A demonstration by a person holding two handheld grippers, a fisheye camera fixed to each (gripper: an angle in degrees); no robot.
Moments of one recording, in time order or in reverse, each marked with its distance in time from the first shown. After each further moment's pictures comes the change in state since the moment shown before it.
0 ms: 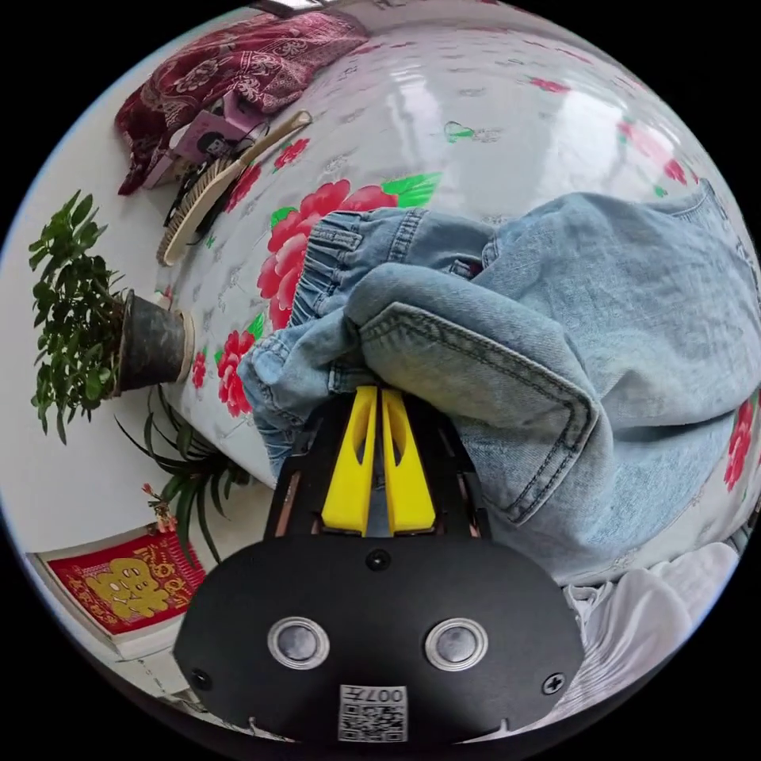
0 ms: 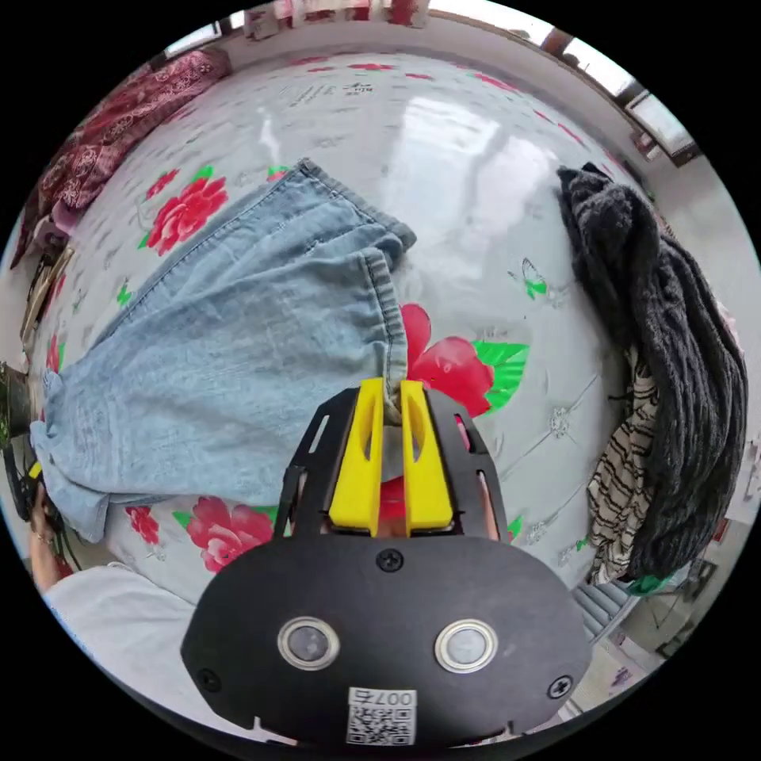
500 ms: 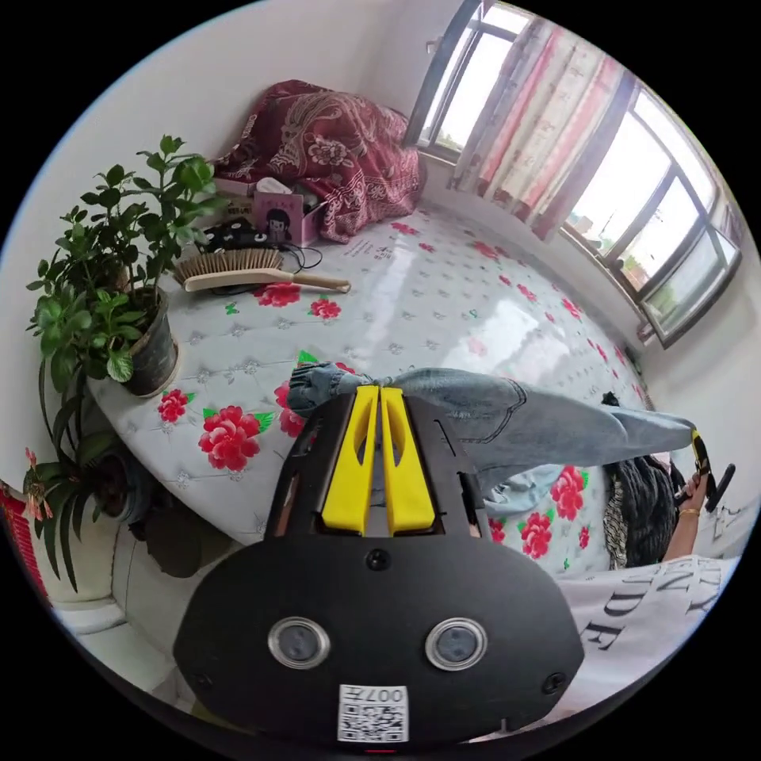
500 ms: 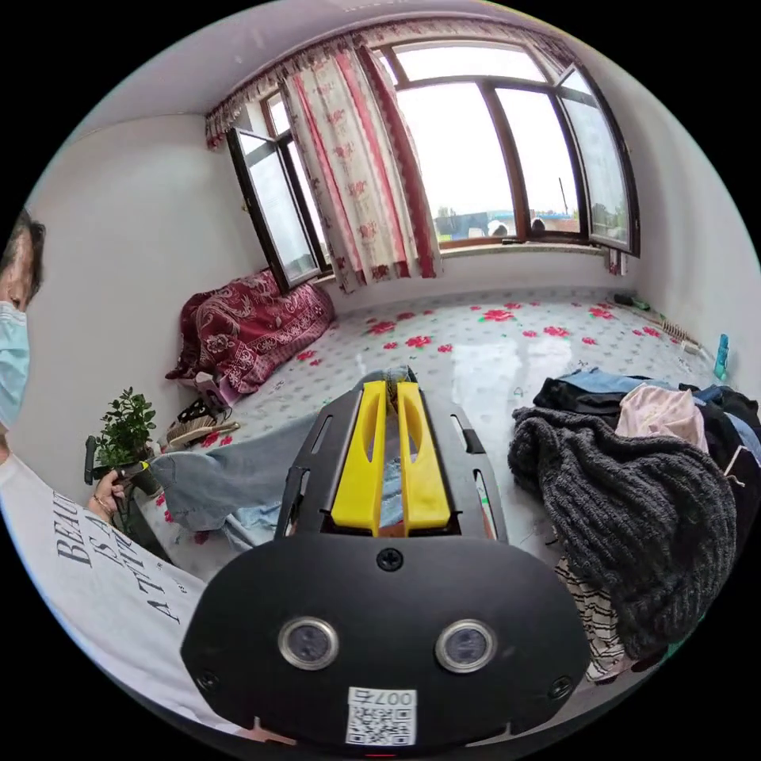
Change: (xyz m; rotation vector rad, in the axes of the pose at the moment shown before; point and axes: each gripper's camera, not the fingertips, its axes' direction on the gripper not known) left arm -0.160 0.059 -0.187 0.511 0.549 -0.163; right arm 0.151 0.180 -0.303 0.994 -0.321 0.146
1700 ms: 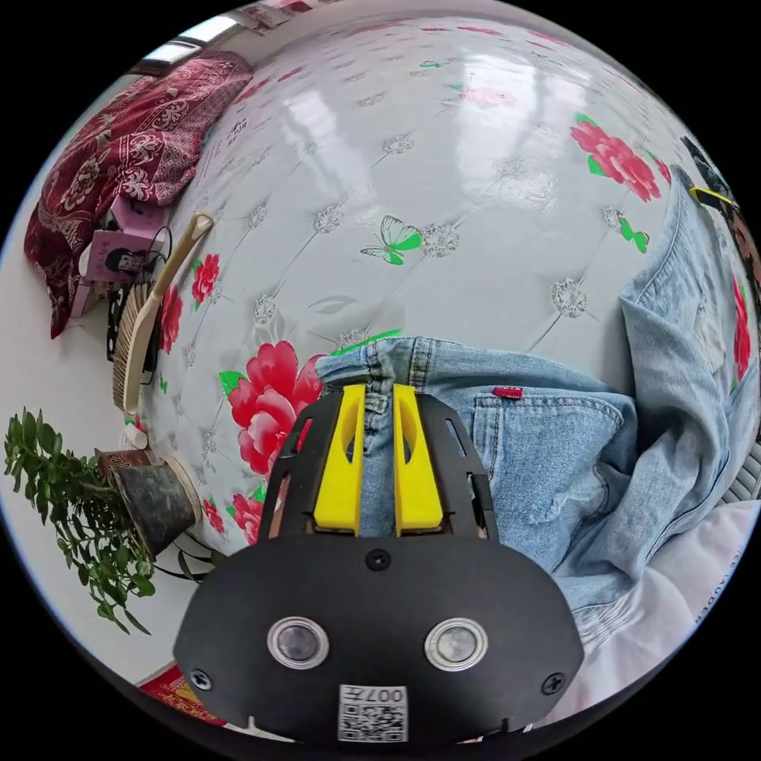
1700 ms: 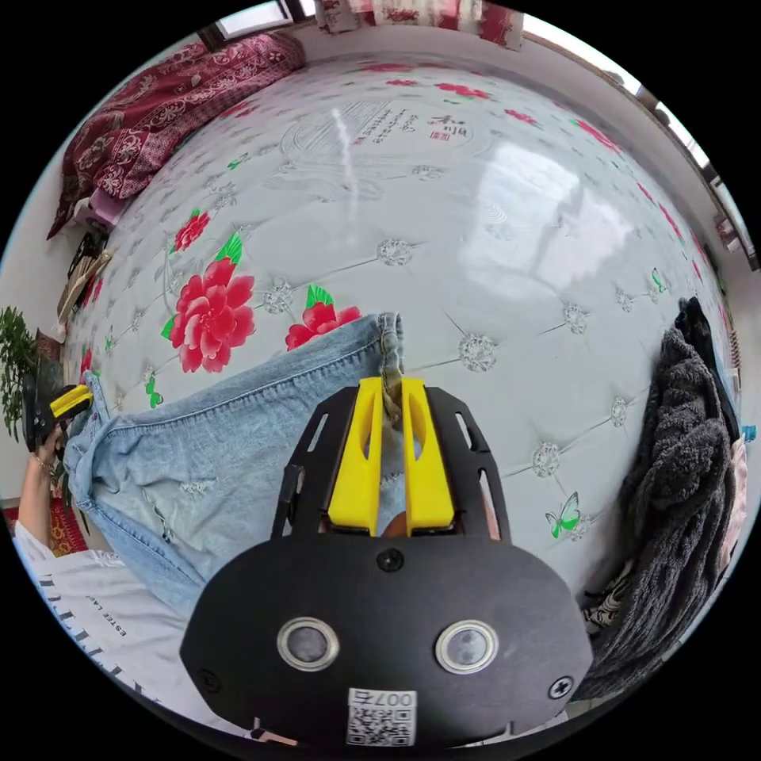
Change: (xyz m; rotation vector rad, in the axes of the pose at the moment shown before) left arm 0.094 -0.046 0.360 -0.579 -0.408 0.444; right arm 0.007 0.054 0.557 -0.936 0.068 -0.167
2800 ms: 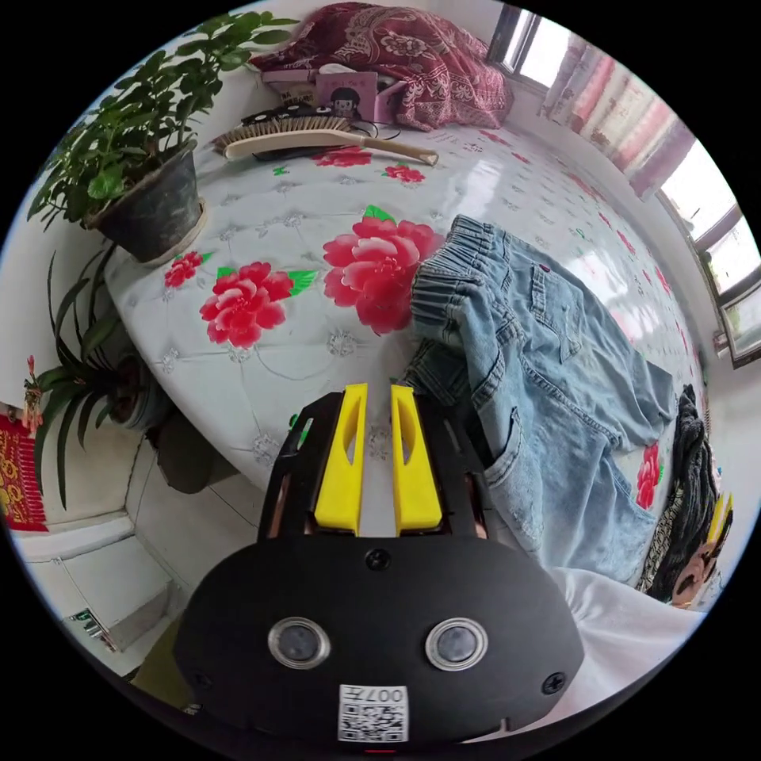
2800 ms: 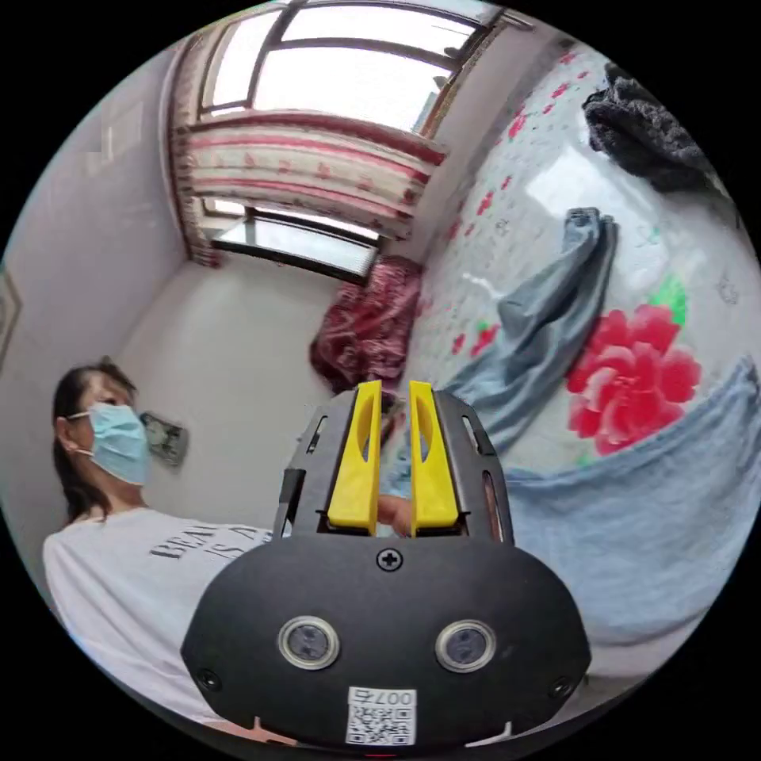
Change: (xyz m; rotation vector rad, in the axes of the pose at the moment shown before) left arm -0.102 0.308 0.027 0.225 0.380 -0.708; right arm 0.116 0.428 -0.115 0.931 -1.446 0.280
